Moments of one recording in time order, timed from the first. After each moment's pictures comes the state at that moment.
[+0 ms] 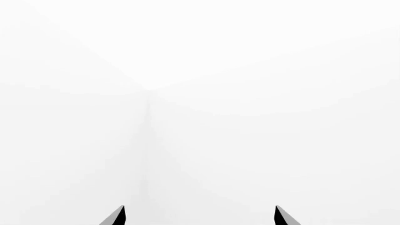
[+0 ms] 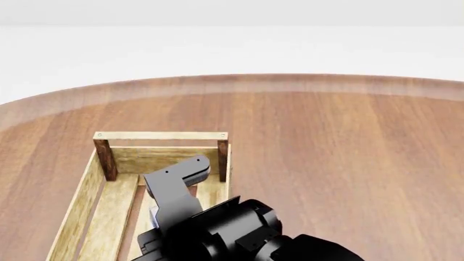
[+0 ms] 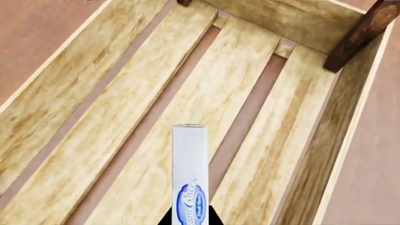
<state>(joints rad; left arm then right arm) 0.14 0.00 -0.03 1.05 0.29 -0.21 -0.18 1.27 0.00 -1.58 0.81 1.59 0.61 0.27</state>
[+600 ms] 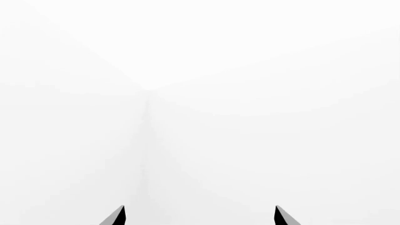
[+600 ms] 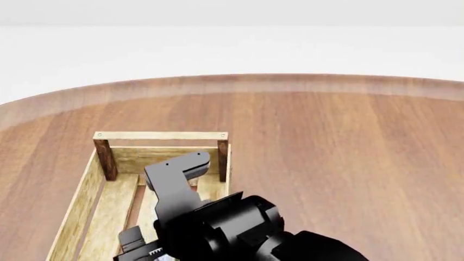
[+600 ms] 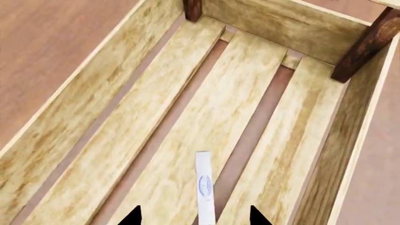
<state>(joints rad) 0.13 0.00 -0.02 1.05 0.29 -0.22 -0.18 1.28 0.00 -1.58 0.82 1.61 0.58 0.23</state>
